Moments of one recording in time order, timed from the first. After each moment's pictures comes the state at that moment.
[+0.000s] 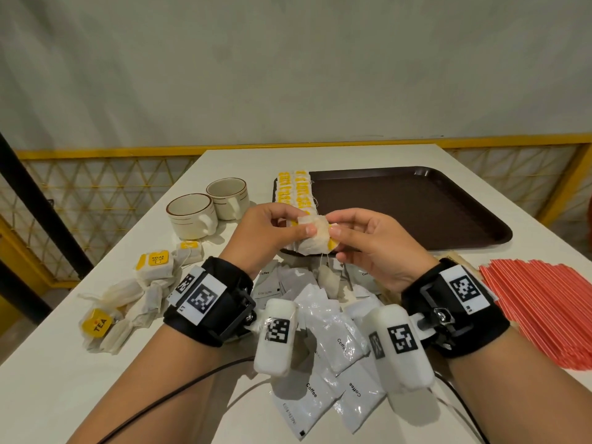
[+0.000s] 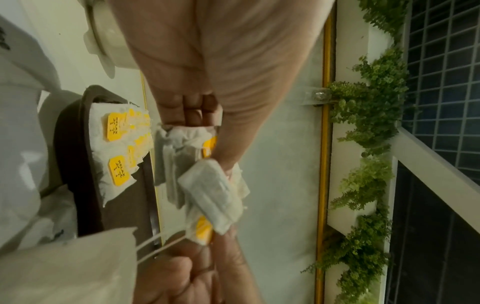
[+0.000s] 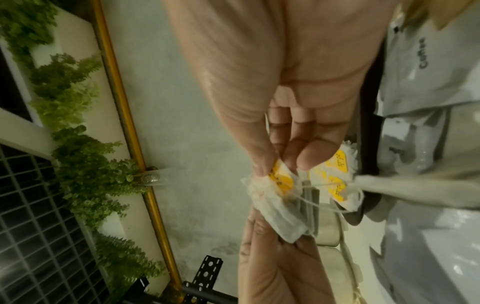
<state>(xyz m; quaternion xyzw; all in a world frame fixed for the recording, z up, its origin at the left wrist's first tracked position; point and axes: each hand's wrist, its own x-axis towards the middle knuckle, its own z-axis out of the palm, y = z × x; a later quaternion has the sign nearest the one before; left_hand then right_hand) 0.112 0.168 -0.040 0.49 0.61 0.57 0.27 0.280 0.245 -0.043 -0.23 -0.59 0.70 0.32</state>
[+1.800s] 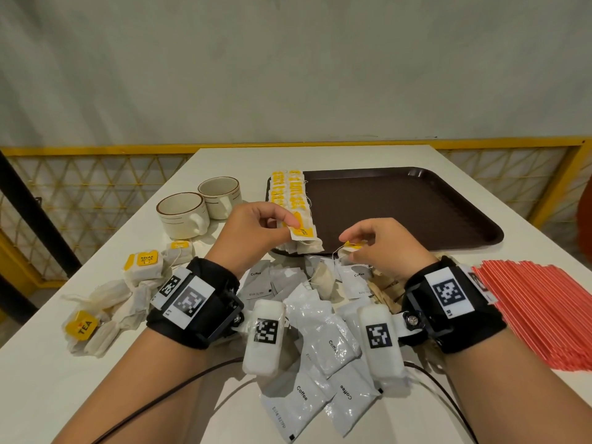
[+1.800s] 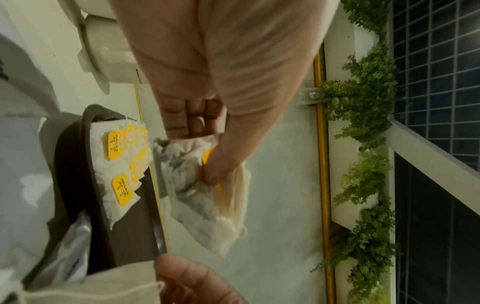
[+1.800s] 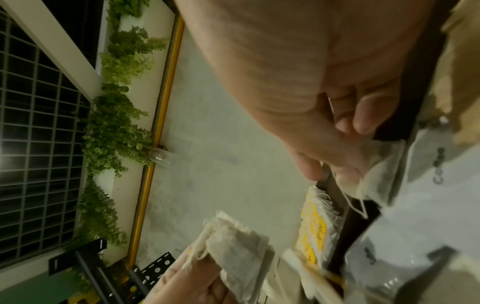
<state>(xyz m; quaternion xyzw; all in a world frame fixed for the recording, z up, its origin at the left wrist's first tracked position) 0.113 0.162 -0.035 0.48 0.63 0.55 0.25 0.297 0.272 -0.050 -0.39 -0.82 0.36 0.22</state>
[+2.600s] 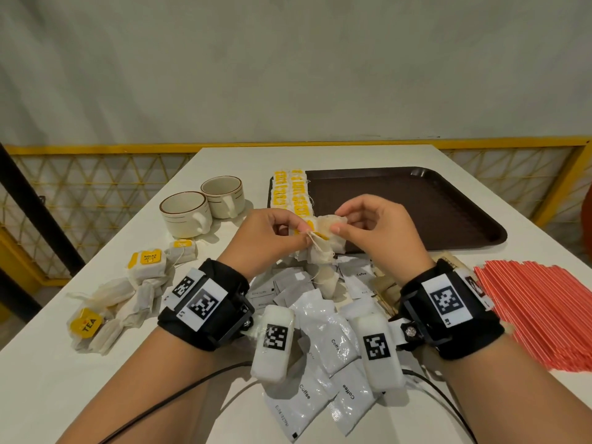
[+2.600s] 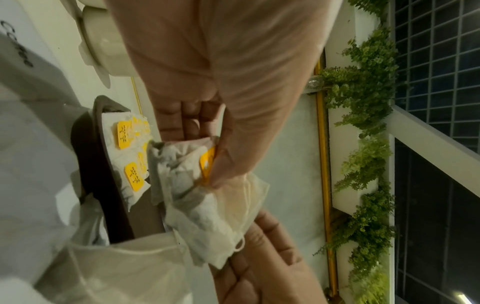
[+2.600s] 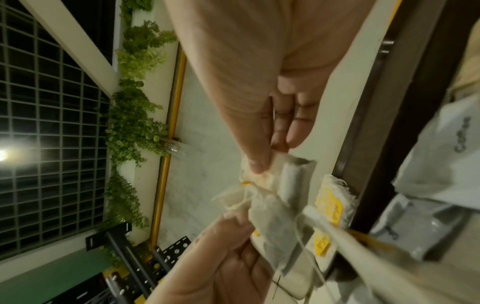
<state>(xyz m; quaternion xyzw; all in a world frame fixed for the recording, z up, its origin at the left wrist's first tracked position) 0.118 0.165 -0.043 0.53 0.63 0.51 0.24 0.286 0.257 -0.043 -0.27 -0.76 0.41 0.41</state>
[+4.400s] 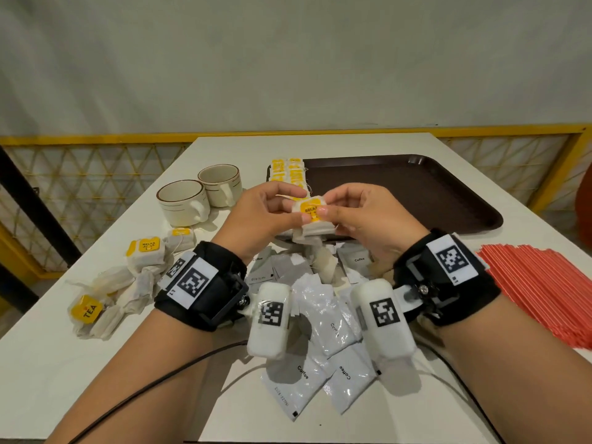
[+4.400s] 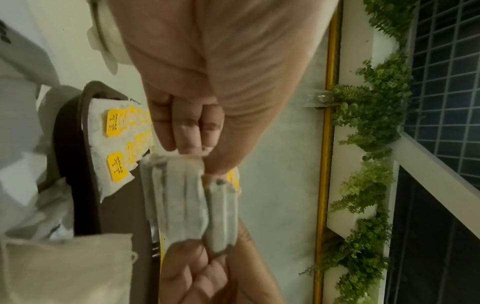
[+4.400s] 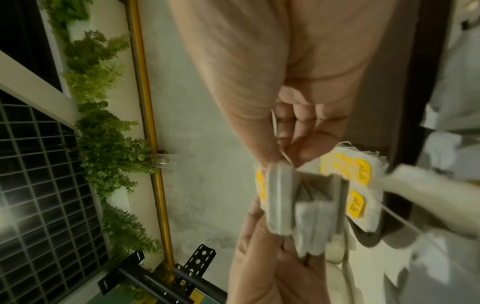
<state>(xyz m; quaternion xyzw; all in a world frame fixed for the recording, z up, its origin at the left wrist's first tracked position) 0.120 0.163 -0.035 0.49 0.56 0.59 0.32 0.274 0.251 -0.034 -0.28 -0.67 0.60 0.33</state>
